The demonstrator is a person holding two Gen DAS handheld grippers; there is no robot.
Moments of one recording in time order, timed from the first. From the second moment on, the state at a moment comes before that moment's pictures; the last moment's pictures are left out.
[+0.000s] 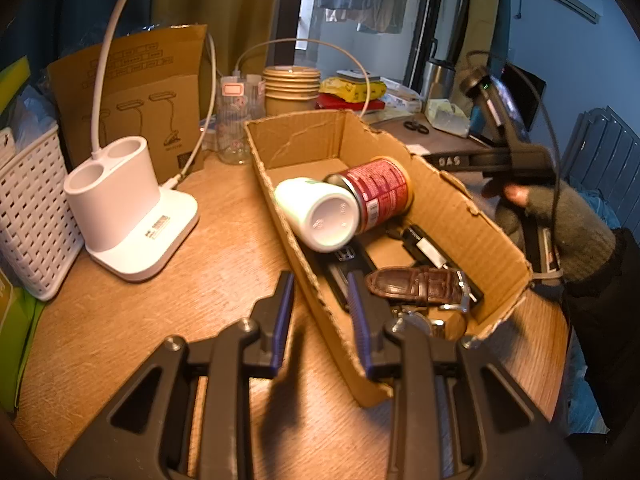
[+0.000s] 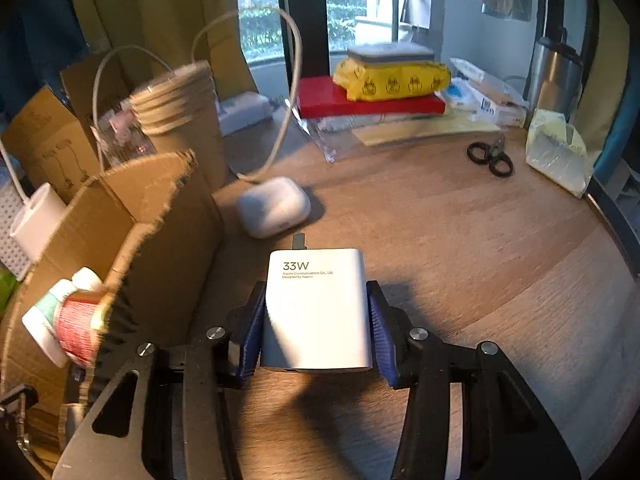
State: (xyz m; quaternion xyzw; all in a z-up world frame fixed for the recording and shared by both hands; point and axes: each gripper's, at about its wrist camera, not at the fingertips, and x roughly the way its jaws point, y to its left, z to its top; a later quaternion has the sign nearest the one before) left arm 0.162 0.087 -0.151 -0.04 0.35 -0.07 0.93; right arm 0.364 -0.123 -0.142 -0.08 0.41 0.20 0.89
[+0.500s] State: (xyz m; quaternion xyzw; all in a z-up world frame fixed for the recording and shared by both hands) left arm 0.163 0.087 -0.151 -0.04 0.35 -0.07 0.93; right arm 0.333 -0.088 -0.081 -0.07 0.36 0.27 0.89
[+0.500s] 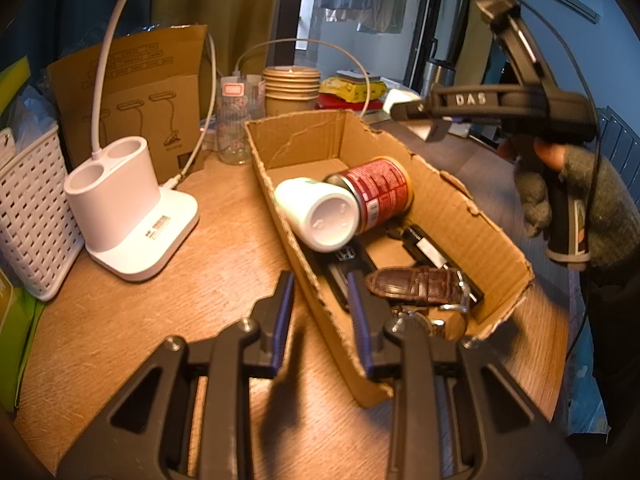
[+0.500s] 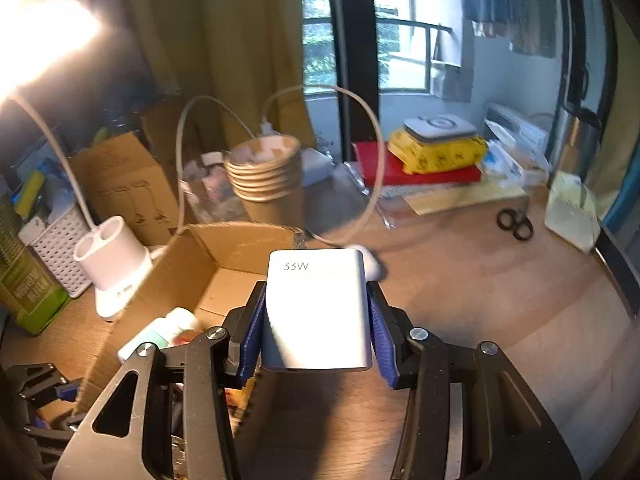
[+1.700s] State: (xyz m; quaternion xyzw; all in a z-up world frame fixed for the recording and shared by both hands) left arm 0.163 0.088 -0.151 -0.04 0.35 -0.07 0.93; right arm 0.346 -0.006 -0.102 -0.17 0.37 0.34 0.85
